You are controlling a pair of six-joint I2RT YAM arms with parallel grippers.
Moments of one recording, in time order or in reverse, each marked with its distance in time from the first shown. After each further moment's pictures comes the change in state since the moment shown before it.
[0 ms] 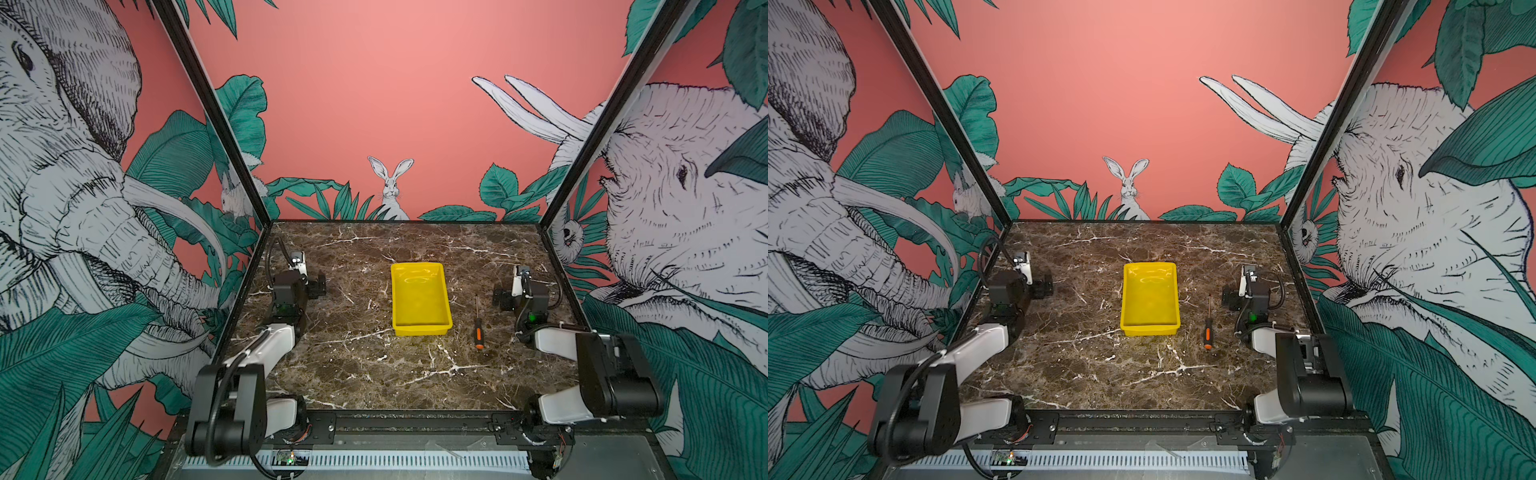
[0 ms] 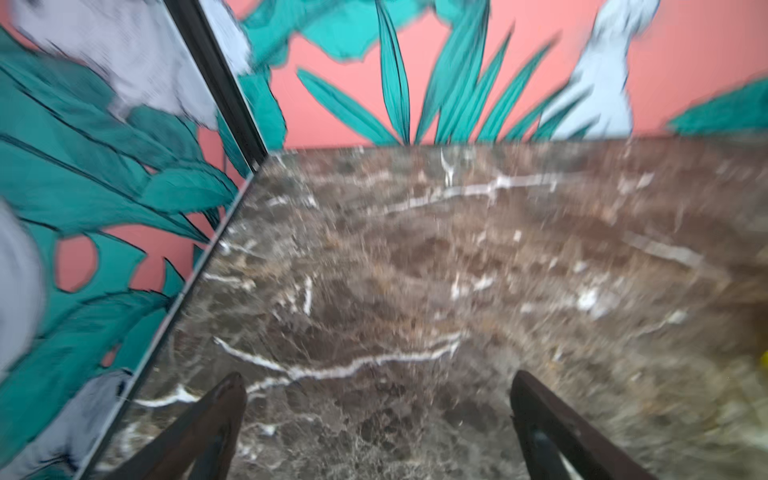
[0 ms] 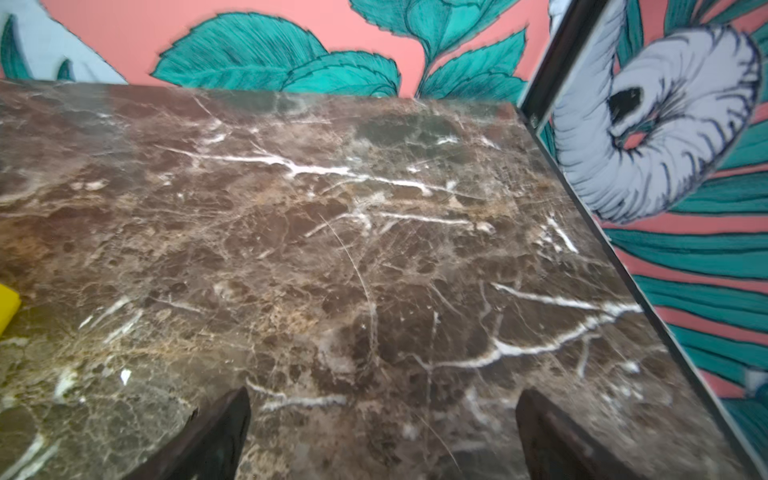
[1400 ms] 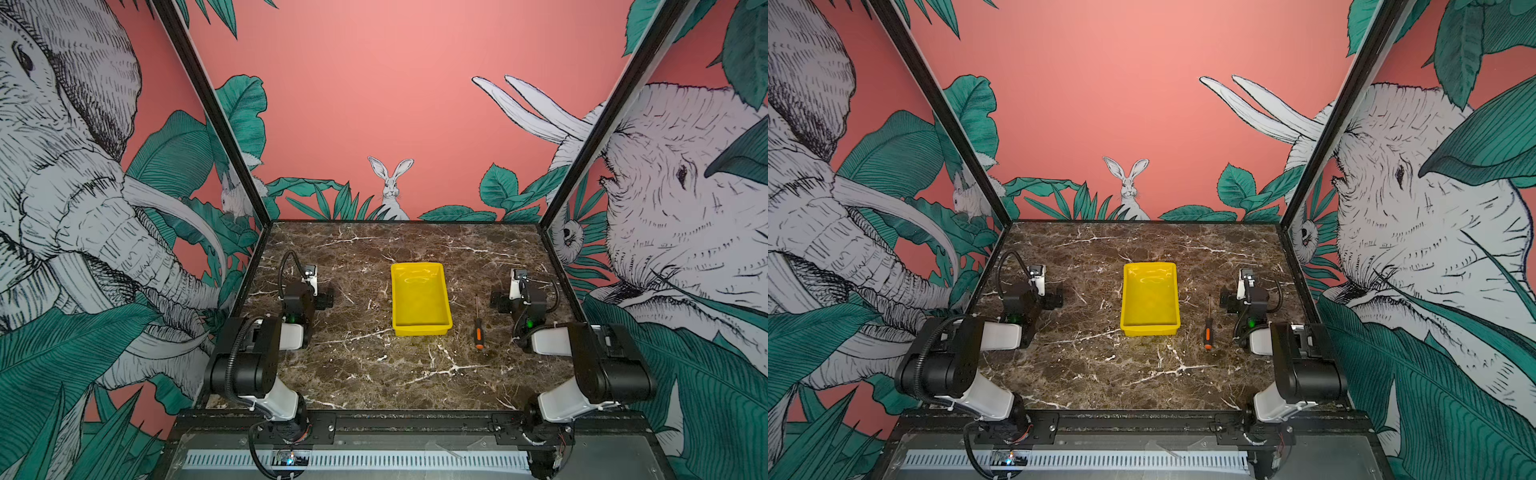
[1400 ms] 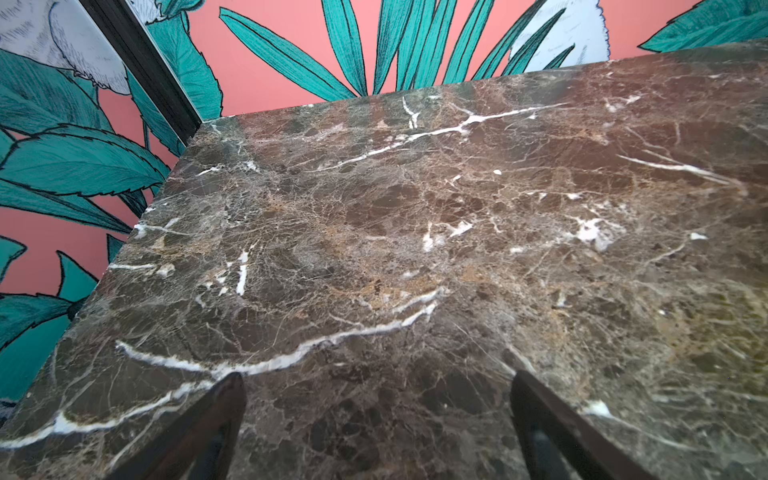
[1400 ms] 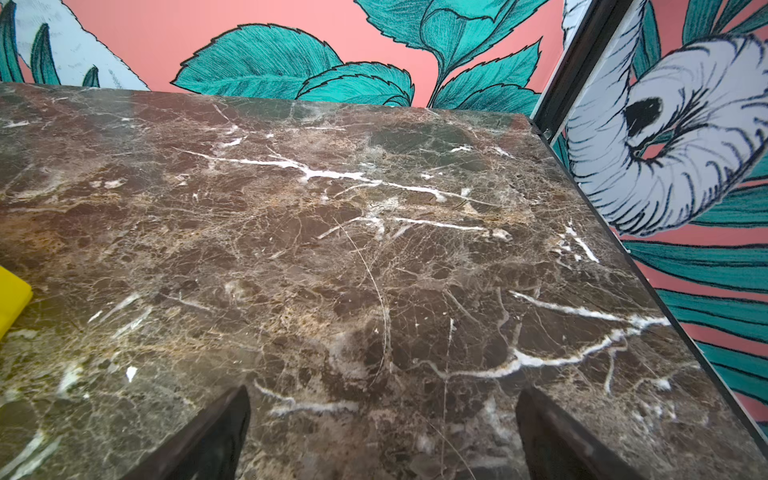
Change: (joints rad) left arm -0.001 0.405 -0.196 0.528 0.072 0.109; right arm 0.000 0.137 -0.142 0.331 -0.049 -0.047
